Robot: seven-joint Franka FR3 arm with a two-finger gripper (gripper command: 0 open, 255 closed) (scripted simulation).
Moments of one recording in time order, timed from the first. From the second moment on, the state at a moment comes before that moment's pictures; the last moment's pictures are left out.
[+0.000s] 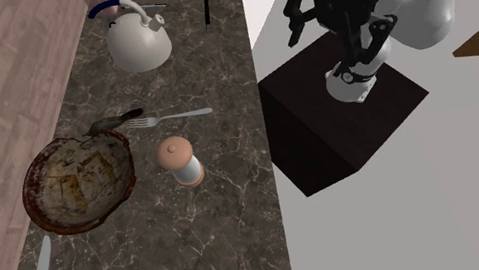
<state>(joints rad) -0.03 -0.55 0.02 -2.22 0.01 1.78 -0.10</state>
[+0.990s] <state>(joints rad) -0.07 0.08 0.04 -1.69 -0.11 1.81 -0.03</state>
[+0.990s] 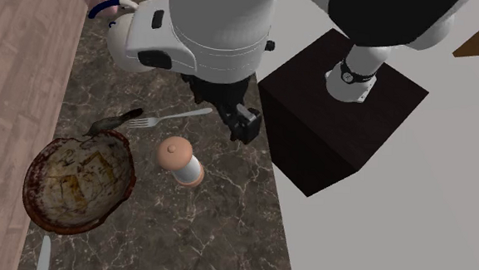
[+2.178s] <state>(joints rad) -0.07 0.38 0.02 -1.45 -0.16 1.82 -0.01</state>
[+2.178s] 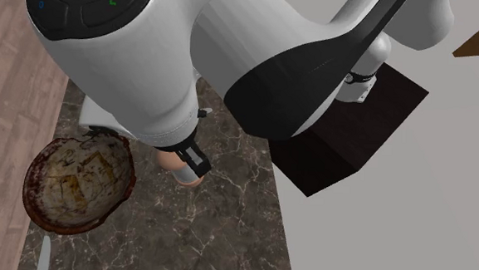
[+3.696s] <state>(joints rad) -0.07 0.38 0.02 -1.33 -0.16 1.71 -0.03</state>
